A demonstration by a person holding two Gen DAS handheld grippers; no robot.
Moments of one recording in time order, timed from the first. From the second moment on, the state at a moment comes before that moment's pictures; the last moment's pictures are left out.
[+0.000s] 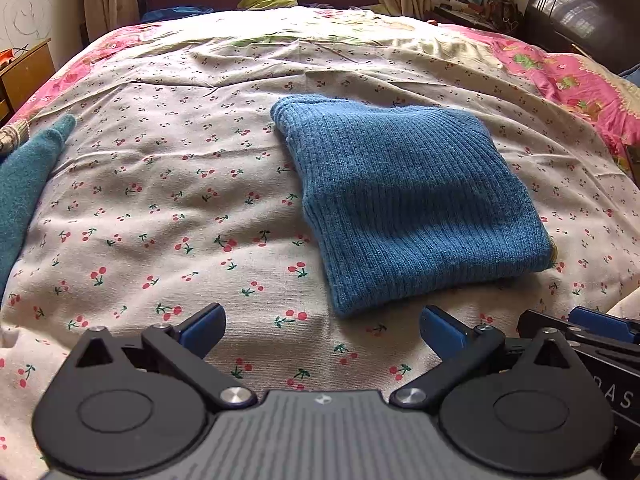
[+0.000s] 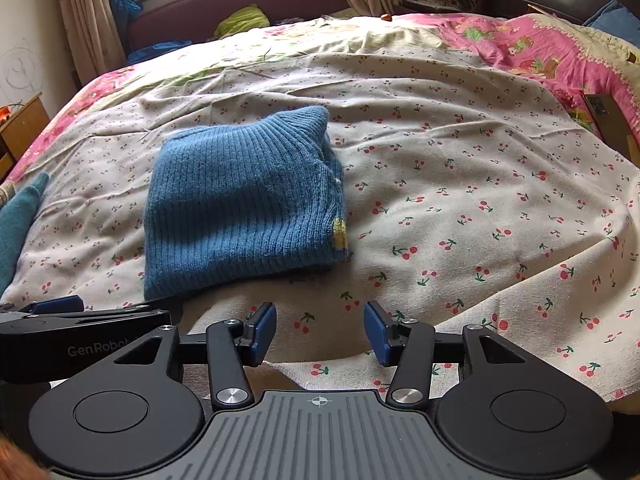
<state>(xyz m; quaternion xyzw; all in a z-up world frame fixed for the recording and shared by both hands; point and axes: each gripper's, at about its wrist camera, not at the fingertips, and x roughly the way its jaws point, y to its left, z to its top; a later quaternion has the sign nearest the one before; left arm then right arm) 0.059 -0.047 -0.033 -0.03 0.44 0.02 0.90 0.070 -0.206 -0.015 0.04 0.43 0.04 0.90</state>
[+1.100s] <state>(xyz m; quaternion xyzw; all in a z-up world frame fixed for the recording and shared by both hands) 0.059 -0.051 -0.036 -0.02 0.45 0.02 0.89 0.071 -0.204 -0.016 0.03 0.44 0.03 0.89</state>
